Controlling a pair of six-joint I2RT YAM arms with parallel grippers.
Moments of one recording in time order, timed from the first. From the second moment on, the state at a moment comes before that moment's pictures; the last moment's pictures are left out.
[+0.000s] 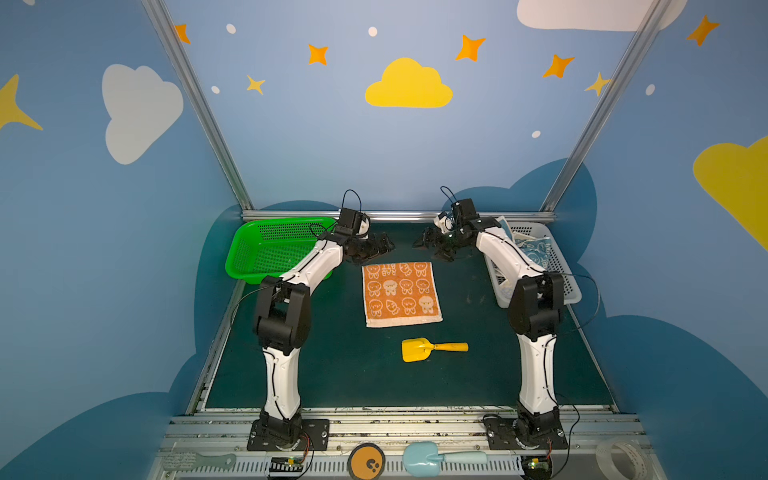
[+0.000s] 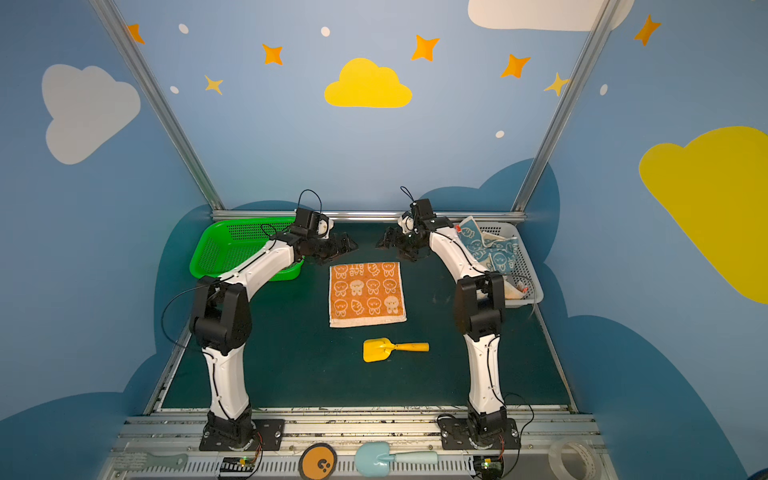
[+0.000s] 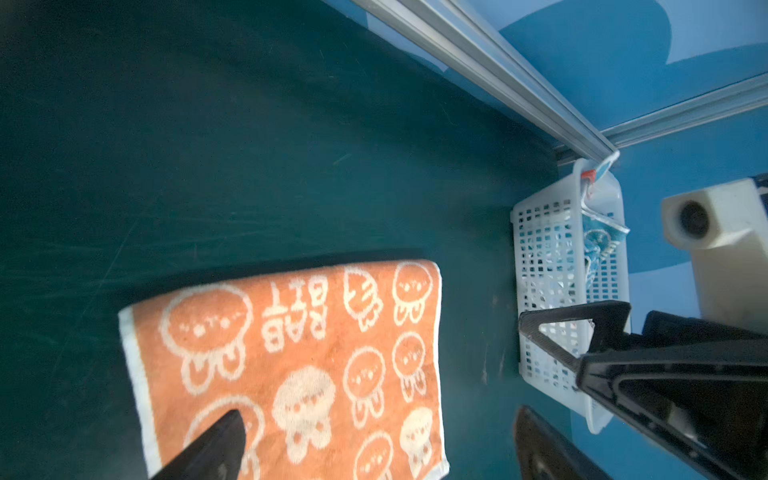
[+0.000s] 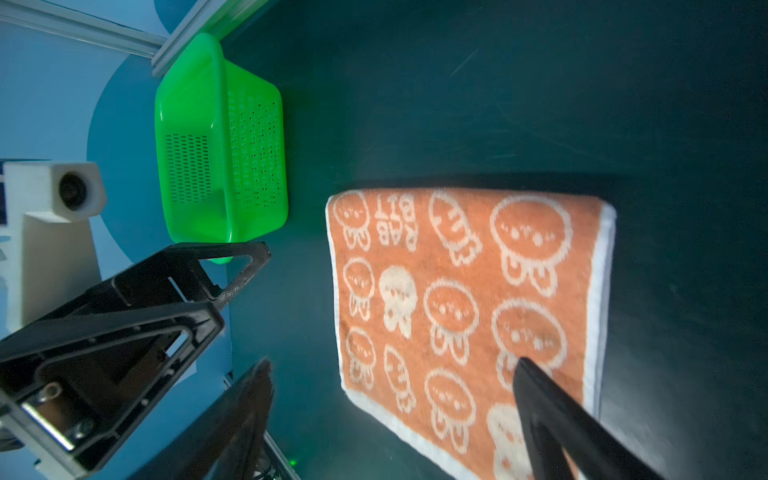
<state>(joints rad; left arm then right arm) -0.29 2.10 1.75 -0.50 0.43 -0.59 0.34 2.27 2.08 -0.82 -0.60 0.50</state>
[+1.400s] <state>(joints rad) -0.34 2.24 1.68 -0.41 0.38 -0.57 0.24 2.36 1.88 -0.66 -0.71 0.51</state>
